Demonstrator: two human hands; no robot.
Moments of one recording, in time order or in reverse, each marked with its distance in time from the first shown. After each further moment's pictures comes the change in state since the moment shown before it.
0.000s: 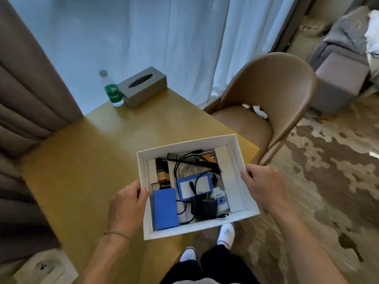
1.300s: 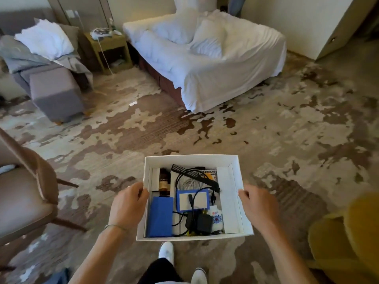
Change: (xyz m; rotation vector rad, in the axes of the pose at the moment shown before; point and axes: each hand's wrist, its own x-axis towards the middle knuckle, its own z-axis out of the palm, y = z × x) left_hand -0.464 0.362 0.242 0.099 -0.791 1.110; right_hand -0.715 0.270 -0.104 0.070 0.469 1.432
